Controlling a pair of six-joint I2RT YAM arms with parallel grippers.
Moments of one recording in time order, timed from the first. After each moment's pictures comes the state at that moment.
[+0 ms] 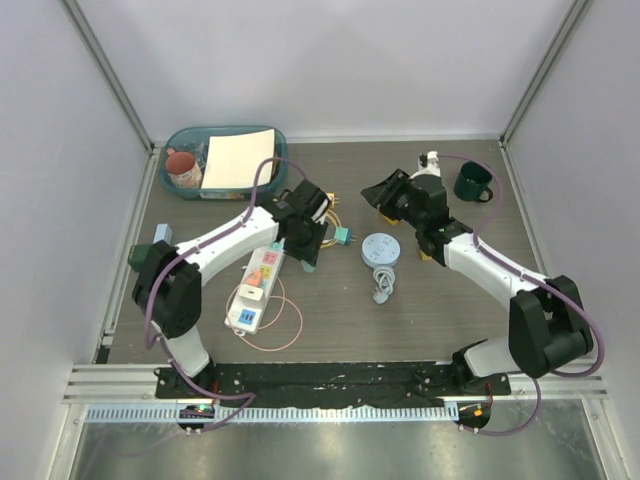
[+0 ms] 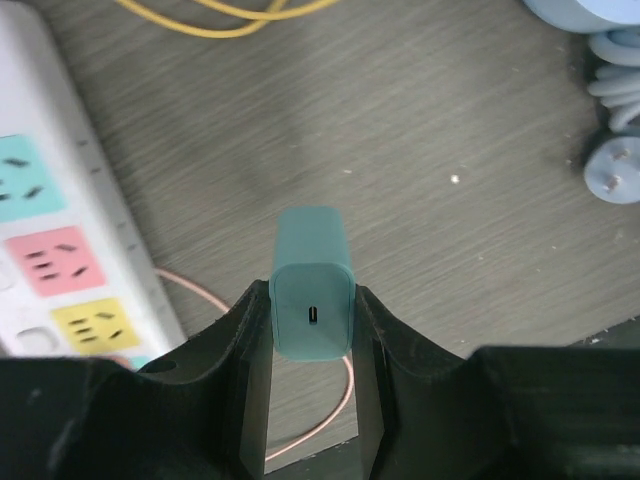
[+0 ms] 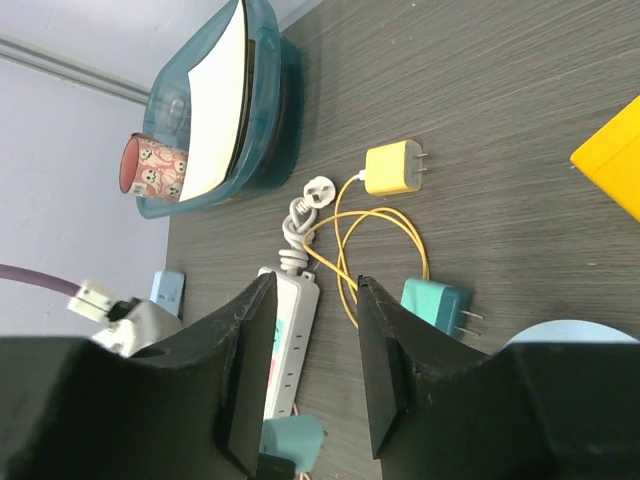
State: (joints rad) left arm -0.69 1.72 1.39 -0.82 0.02 -0.31; right arm 0.39 1.41 0.88 0.22 -0.05 0.87
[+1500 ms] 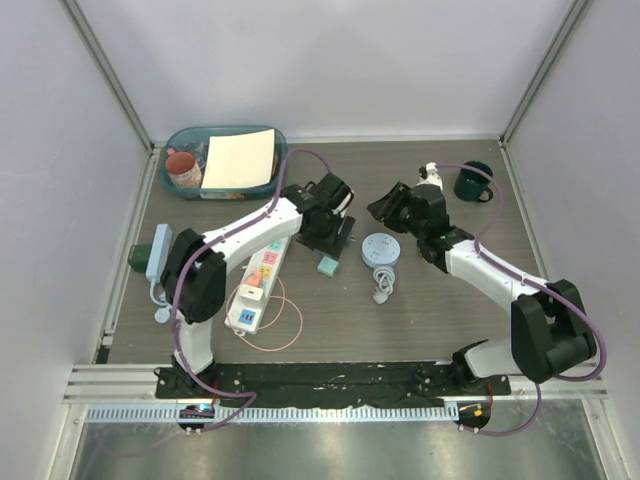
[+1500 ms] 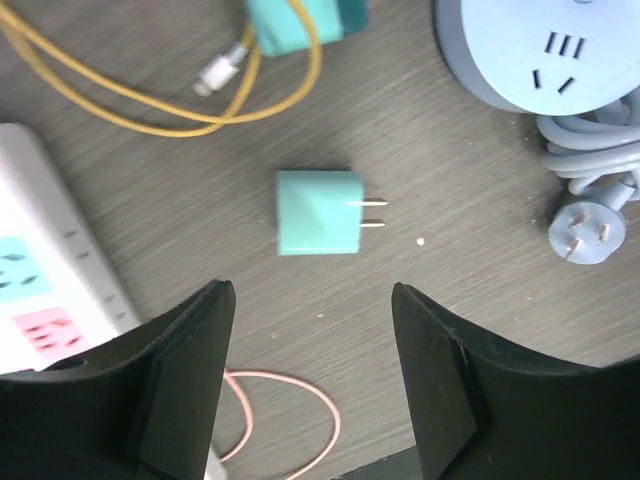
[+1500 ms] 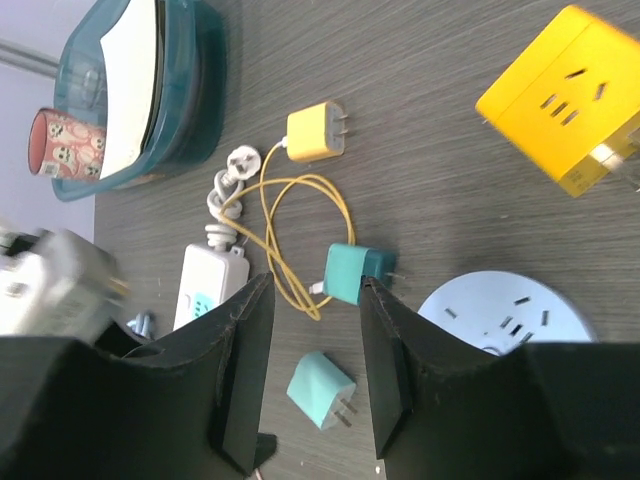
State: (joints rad) left arm -0.76 1.92 1.60 -0.84 0.01 -0.31; right arm 0.38 1.37 0.81 0.14 -0.01 0.79
